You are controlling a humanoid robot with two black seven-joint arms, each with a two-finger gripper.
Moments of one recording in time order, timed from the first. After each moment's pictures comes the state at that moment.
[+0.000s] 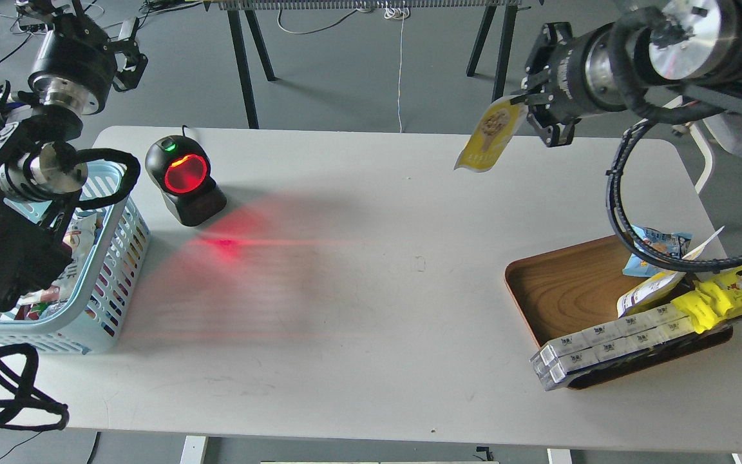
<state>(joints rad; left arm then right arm) -0.80 0.36 -1.12 -0.76 0.37 -0.14 -0.24 1.74 -0.56 -0.19 1.37 0.61 -0.49 -0.49</state>
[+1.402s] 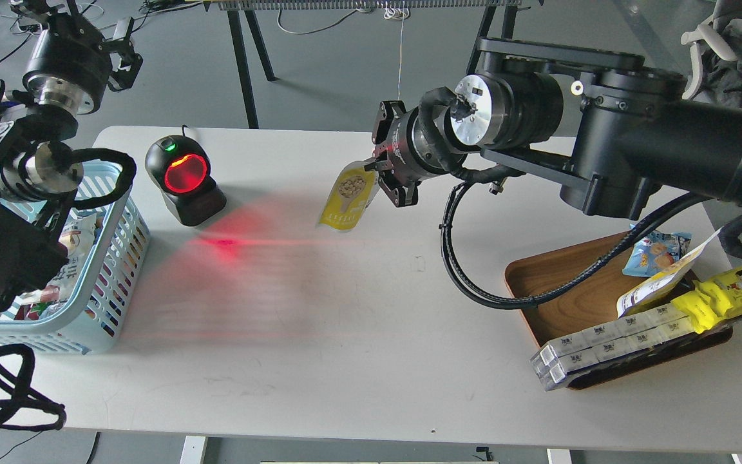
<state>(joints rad) -0.80 0.36 -1.12 -0.75 0.37 -0.15 -0.24 1.56 -0.17 -0.04 1.14 0.60 -0.49 -0.48</state>
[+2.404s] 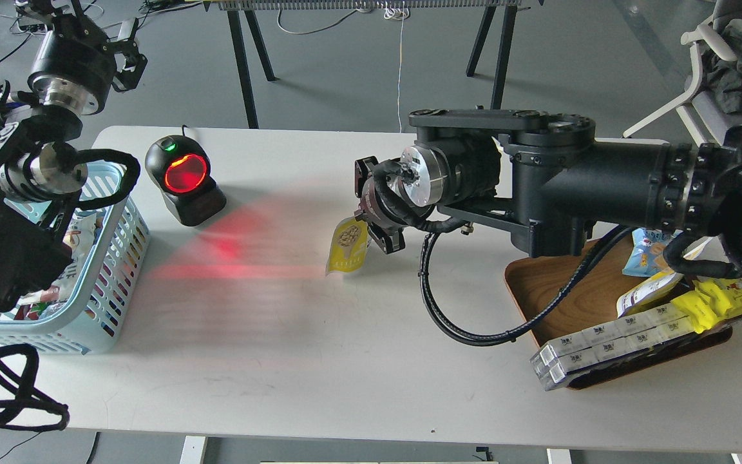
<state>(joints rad) -0.80 0.35 -1.12 -0.75 0.37 -0.15 -0.24 1.55 0.00 -0.23 1.06 0.60 -0.49 -0.47</state>
